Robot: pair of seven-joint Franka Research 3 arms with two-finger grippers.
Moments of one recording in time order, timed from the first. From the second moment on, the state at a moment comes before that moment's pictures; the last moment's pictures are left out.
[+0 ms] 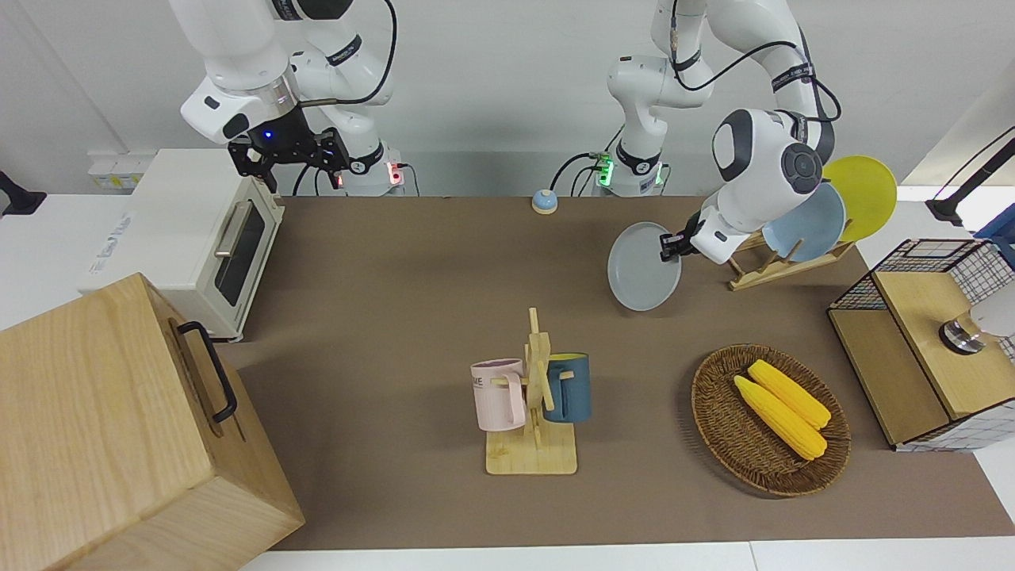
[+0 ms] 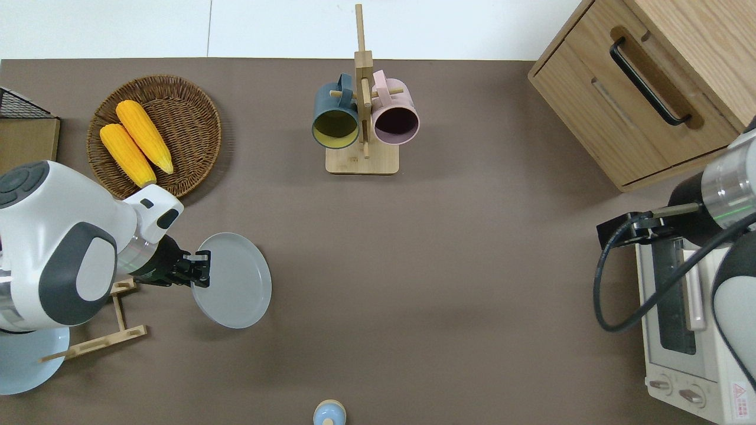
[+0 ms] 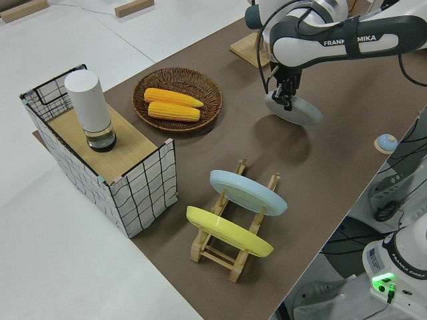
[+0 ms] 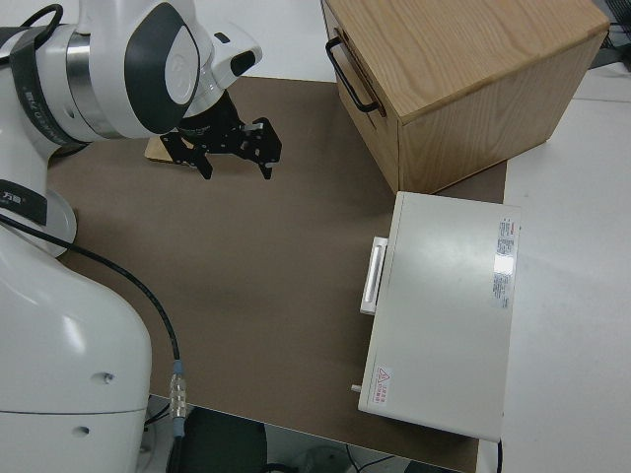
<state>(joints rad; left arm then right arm) -0.24 0.05 0.17 -2.04 -0.22 1.78 -0.11 -0.26 0.02 0.38 -1.48 -0.03 1.38 0.04</state>
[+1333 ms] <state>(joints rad) -0.24 0.00 0.19 -1.93 -0.04 1.71 -0.11 -0.26 0.02 0.38 -1.48 -0.03 1.38 0.04</state>
